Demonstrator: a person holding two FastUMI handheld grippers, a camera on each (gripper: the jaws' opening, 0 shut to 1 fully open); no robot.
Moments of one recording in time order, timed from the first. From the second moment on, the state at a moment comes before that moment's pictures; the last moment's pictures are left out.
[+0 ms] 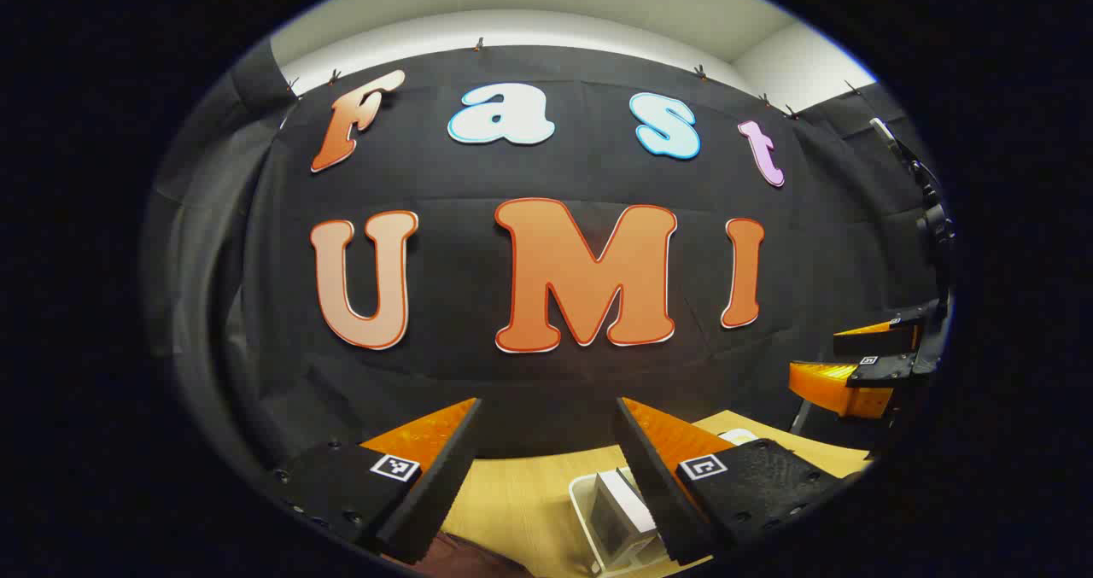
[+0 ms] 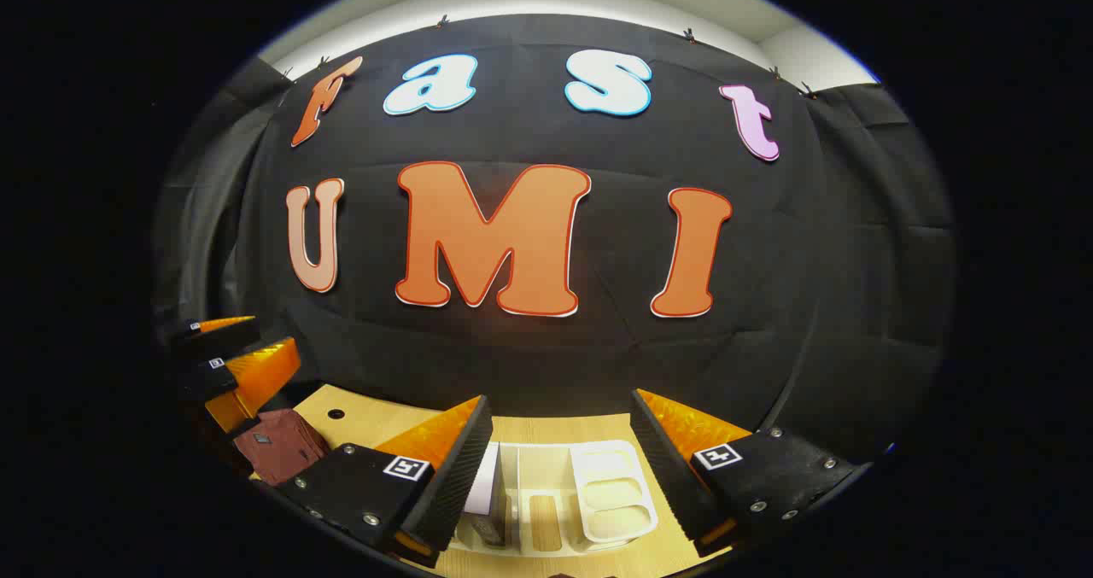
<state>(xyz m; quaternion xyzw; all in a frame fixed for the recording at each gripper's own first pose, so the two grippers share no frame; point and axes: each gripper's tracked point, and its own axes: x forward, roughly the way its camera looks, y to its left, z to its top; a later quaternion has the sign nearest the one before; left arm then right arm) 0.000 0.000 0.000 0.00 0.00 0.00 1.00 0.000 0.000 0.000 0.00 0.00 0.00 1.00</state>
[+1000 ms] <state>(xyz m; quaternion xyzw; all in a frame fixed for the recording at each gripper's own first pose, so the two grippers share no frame) -0.005 -0.005 -0.014 0.00 0.01 0.02 1.00 -0.011 0.004 -0.024 0.00 0.00 0.05 1.00</state>
